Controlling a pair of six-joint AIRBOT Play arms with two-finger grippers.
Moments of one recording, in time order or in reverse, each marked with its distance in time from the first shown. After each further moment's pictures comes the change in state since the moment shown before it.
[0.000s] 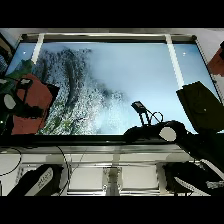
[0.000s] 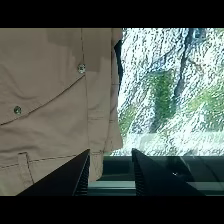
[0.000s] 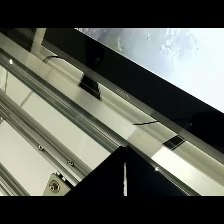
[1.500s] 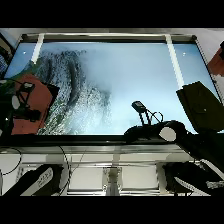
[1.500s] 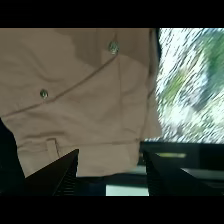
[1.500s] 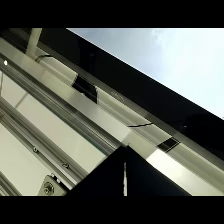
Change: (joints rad) left arm 0.002 -0.080 -0.040 0.182 0.006 -0.022; right arm 0.000 0.000 0.000 -0.023 -0.008 0.000
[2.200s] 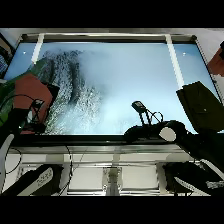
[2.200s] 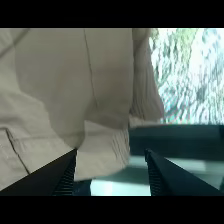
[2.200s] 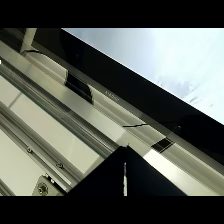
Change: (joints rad) left arm 0.000 -0.037 -0.229 0.118 0.159 -0.076; right arm 0.000 0.000 0.000 -0.021 0.000 0.000
